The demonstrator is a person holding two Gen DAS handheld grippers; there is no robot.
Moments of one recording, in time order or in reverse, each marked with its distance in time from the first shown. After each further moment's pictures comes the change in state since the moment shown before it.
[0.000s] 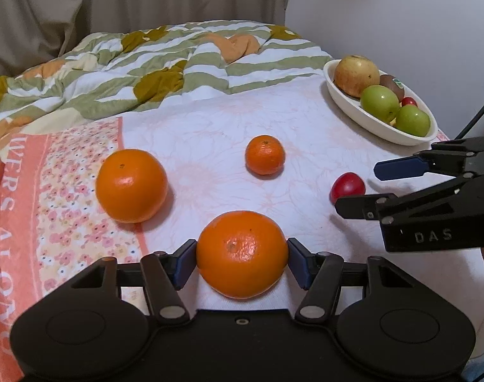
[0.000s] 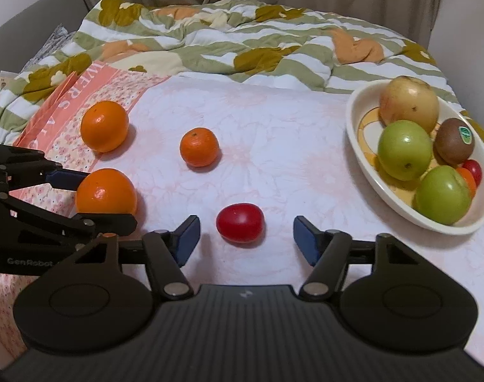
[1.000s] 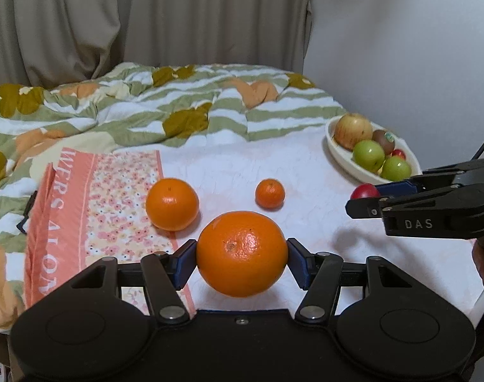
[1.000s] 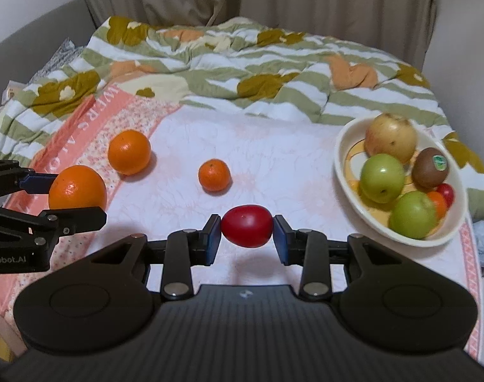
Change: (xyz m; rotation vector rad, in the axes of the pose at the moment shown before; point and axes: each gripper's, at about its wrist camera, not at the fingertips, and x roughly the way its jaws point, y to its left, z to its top) left arm -0.080 -0.003 -0.014 -0.093 -0.175 0.037; right arm -0.059 0.009 0.007 -0.007 -0.086 -0.021
